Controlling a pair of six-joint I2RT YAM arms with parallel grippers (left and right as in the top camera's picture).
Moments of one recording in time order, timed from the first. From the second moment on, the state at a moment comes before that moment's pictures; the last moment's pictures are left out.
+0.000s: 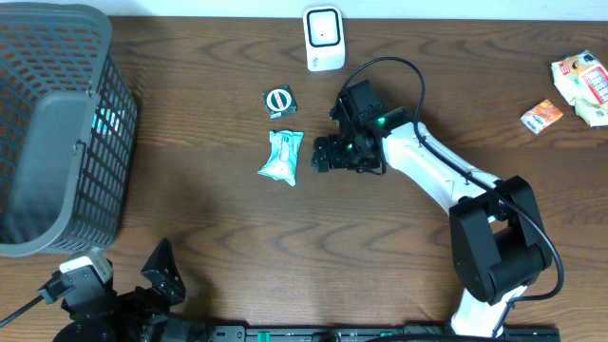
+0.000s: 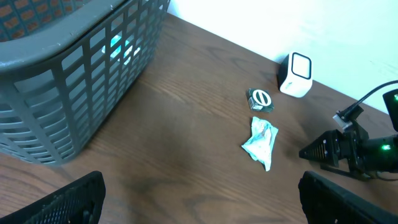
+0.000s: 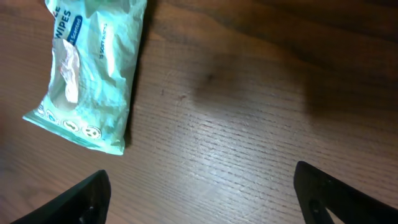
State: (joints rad) left arm -0.31 0.23 0.97 -1.21 -0.32 -0.54; right arm 0.47 1.93 1.34 -0.65 -0.28 0.37
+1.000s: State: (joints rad) left arm -0.31 0.23 0.97 -1.21 -0.32 -0.54; right arm 0.51 1.93 1.34 -0.57 -0.19 0.38
